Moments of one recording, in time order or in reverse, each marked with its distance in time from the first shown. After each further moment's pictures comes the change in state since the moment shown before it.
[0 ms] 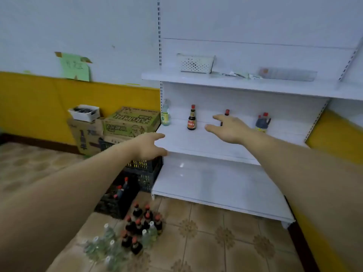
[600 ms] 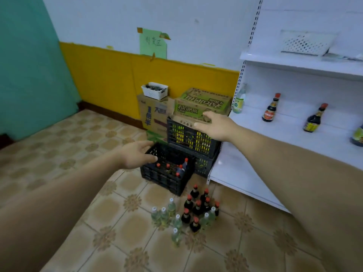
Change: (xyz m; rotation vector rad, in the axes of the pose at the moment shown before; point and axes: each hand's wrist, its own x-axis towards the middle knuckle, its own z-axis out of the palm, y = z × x) left_hand -0.172 -0.318 -0.080 -0.122 0.076 -0.392; right_hand 0.058 -0.324 0.214 0.090 -0.298 -0.228
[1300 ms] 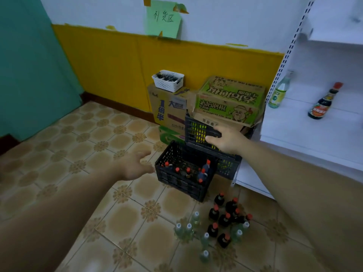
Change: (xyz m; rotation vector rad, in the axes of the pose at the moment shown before) left_hand 0.180 -0.157 -0.079 0.034 -0.097 -0.123; right_hand 0.222 -0.029 0.104 0.059 -0.181 0.127
